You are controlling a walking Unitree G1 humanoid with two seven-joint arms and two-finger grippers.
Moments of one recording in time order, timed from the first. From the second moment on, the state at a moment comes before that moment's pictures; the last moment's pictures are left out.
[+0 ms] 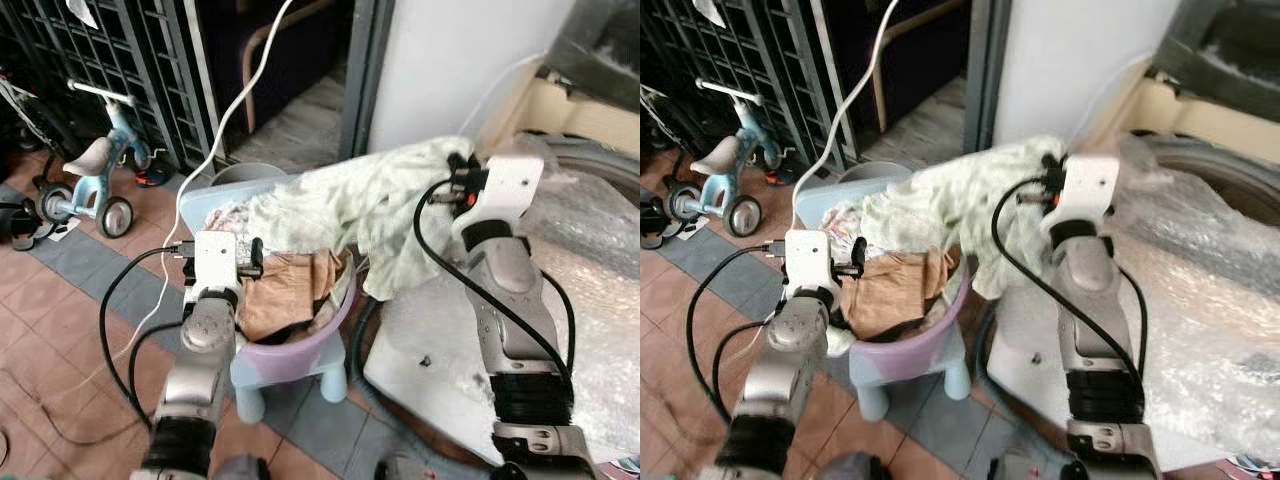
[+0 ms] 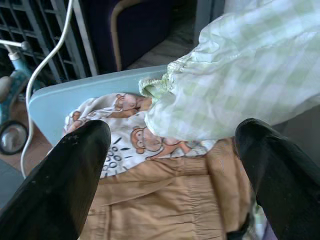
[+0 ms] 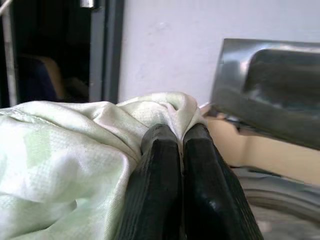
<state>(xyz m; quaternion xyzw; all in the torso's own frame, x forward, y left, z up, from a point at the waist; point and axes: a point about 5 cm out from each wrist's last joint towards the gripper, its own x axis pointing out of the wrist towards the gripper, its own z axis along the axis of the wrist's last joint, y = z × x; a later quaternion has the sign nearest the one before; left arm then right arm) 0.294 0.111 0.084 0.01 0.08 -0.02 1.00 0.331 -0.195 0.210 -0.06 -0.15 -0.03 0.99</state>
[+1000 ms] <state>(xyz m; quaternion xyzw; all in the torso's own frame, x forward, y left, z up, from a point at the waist) 0.290 0.127 0.083 0.00 0.07 0.00 1.00 0.358 -0.225 0.211 -0.09 -0.11 -0.05 0.99</state>
